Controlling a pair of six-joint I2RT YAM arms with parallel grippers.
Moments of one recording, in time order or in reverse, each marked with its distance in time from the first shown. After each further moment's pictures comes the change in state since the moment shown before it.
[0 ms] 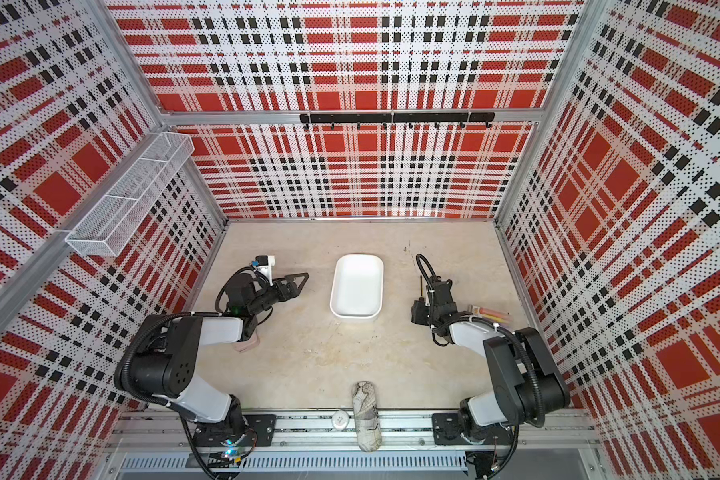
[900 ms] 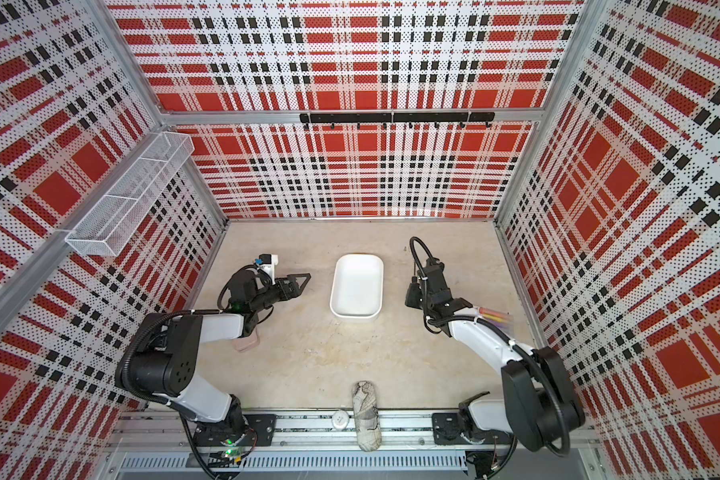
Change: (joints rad) left arm -0.007 0.006 0.044 -0.092 -0.002 0.053; right arm 0.164 -0.148 0.220 -0.184 0.138 0.192
